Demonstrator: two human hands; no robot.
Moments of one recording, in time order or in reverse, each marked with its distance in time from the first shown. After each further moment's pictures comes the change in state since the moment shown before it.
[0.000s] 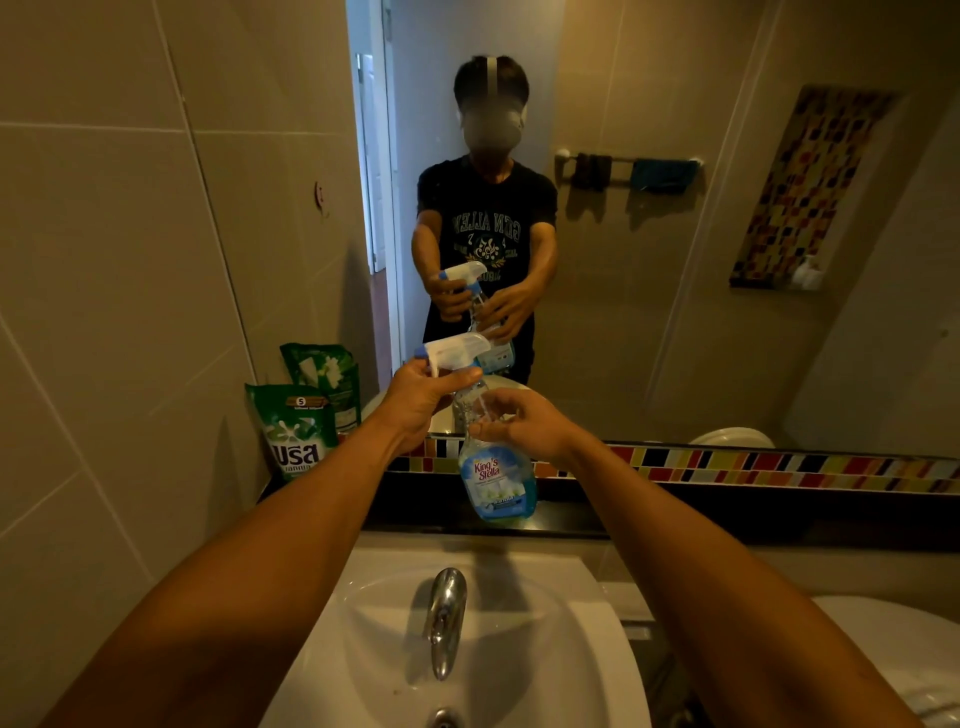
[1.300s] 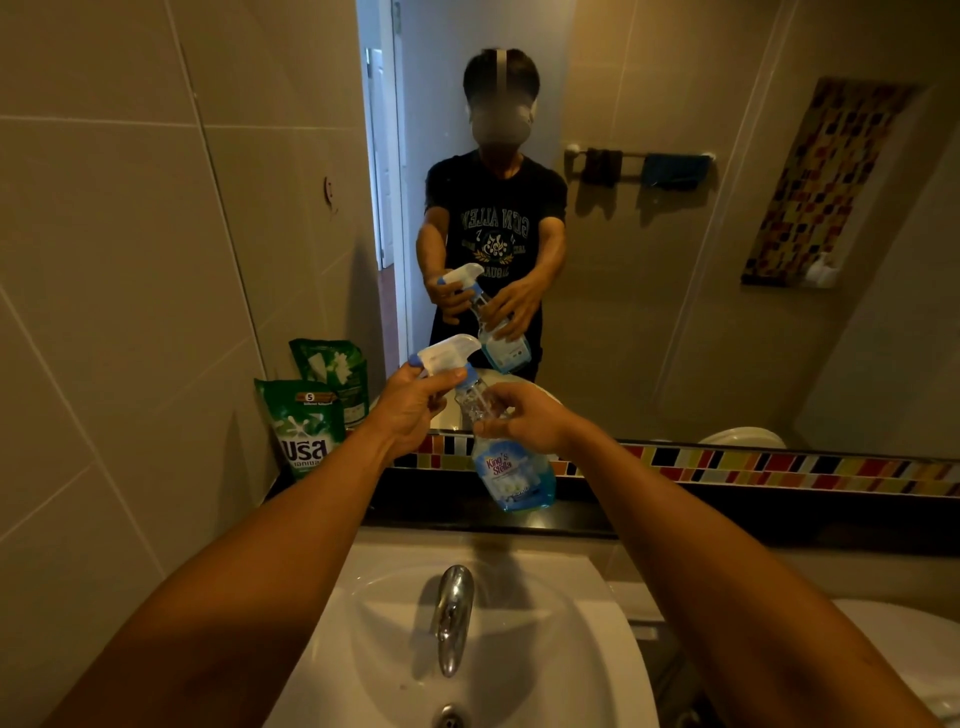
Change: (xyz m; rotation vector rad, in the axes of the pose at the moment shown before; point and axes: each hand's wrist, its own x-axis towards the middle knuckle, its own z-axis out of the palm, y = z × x) left_hand 0.004 -0.010 -0.024 -0.112 0.082 -0.039; right_hand 0.005 -0.015 0.002 -0.261 -0.012 -0.066
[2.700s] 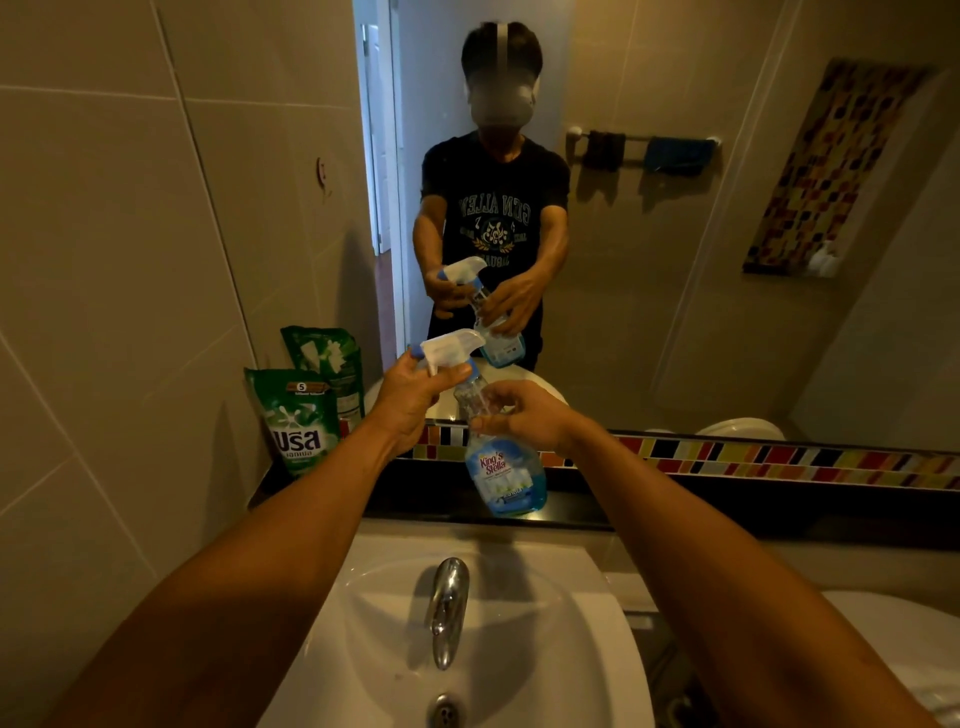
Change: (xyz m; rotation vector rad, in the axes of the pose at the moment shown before) left_hand -0.003 -0.010 0.005 0.170 0.037 0.111; right_hand -0.003 0.004 0.000 0.125 -0.051 0.064
